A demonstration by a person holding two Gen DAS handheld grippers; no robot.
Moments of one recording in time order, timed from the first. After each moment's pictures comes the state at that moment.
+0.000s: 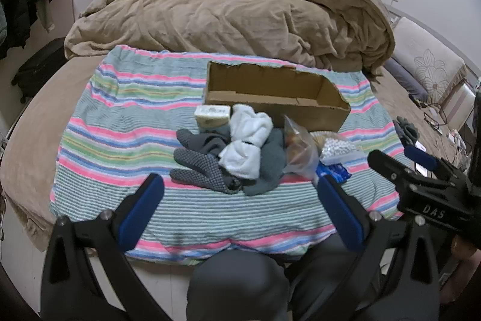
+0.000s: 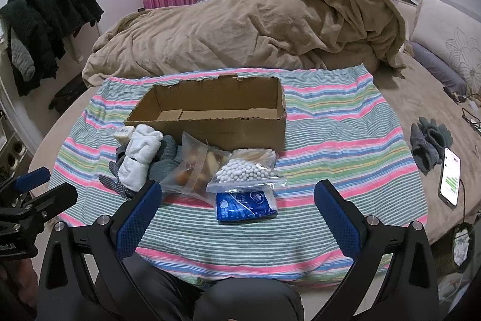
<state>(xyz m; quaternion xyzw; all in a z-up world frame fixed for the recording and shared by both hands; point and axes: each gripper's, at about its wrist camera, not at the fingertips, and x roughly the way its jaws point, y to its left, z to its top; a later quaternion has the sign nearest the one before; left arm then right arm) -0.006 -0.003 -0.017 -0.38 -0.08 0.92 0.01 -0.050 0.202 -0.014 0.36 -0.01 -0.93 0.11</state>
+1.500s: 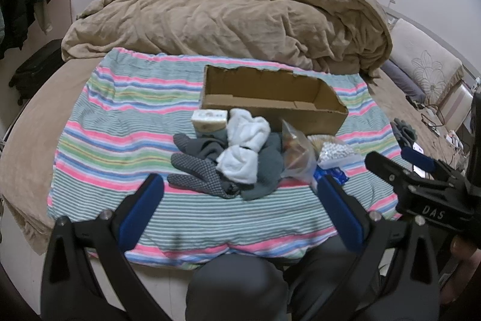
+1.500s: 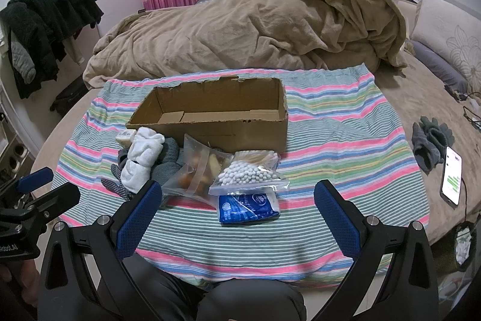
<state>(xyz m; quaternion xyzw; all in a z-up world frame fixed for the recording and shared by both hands) -0.009 -0.003 -0.015 -0.38 -0.08 0.92 0.02 -0.052 0.201 -0.013 0.36 -0.01 -0.93 0.11</state>
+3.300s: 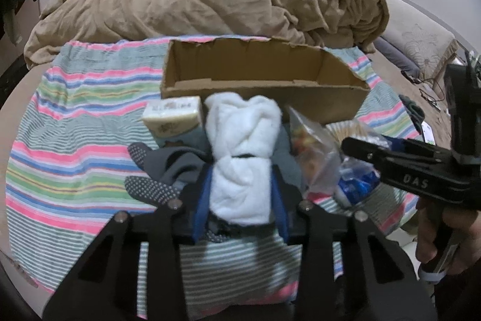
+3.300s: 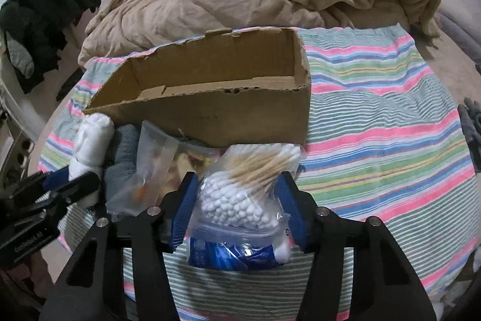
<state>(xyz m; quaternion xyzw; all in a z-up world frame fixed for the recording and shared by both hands) -0.086 0.008 -0.085 -0.40 -0.05 0.91 0.07 -0.137 0.208 -0.087 0.42 -0.03 -0.89 0.16</state>
